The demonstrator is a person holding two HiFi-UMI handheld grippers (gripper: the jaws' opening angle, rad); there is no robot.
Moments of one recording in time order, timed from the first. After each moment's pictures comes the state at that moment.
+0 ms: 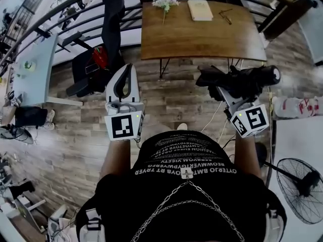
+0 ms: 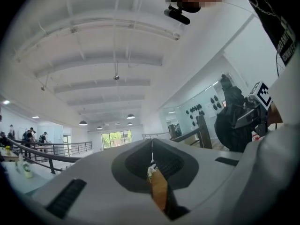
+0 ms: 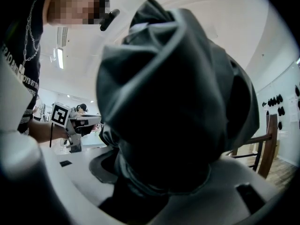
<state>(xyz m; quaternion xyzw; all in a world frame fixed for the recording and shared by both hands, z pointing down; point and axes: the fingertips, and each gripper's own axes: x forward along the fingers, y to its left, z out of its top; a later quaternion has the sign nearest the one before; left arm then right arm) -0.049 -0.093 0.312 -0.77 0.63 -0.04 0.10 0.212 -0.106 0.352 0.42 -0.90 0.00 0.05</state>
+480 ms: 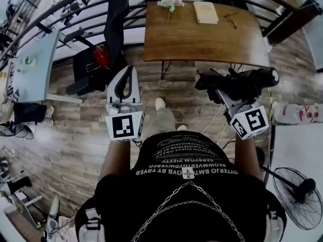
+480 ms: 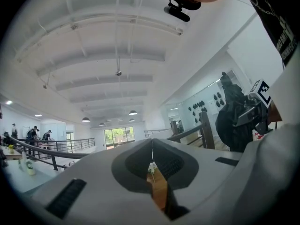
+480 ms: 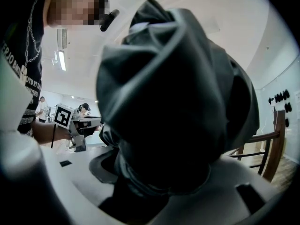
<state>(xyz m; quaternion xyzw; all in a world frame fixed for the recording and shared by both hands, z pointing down) -0.068 -0.115 0.332 -0.76 0.64 -0.06 0.09 0.190 -0.130 0.364 0.40 -0.92 0.01 0.06</state>
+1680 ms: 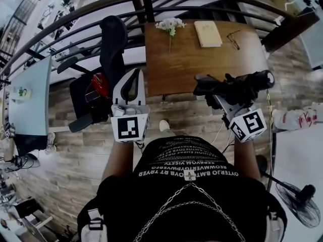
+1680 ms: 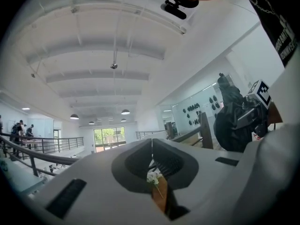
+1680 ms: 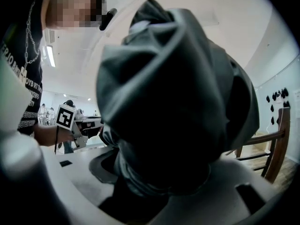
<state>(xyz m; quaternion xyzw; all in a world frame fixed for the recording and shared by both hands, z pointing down) -0.119 -0.323 0.326 -0.80 0.59 -0.04 0.08 0.118 -0.309 0.359 0.42 -0.90 0.03 0.07</state>
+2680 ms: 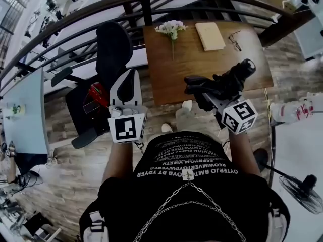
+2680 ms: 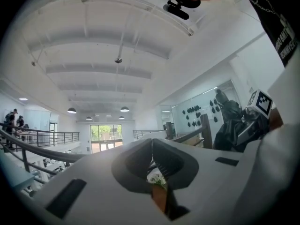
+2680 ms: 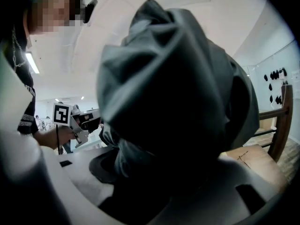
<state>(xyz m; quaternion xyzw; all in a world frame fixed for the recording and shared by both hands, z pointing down) -0.196 -0.407 0.351 -0.82 0.57 -0.03 0.05 0.033 -0.385 0.423 0.43 -0.88 0.14 0.12</state>
